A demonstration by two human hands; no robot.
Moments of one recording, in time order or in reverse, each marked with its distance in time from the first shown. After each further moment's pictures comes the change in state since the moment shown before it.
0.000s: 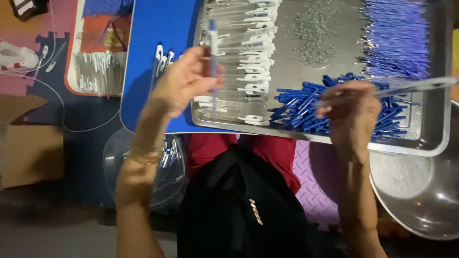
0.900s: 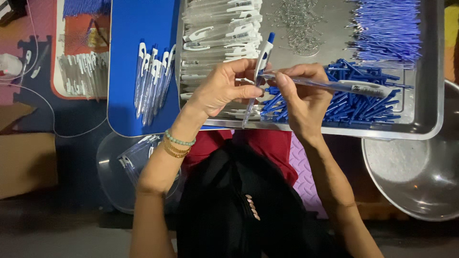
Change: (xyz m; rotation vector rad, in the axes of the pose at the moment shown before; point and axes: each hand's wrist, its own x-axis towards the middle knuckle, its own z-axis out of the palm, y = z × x) left_hand 0.060 -0.069 0.095 -0.511 -0.239 0.117; right_hand -0.001 0.034 0.070 -0.321 -0.151 -0.473
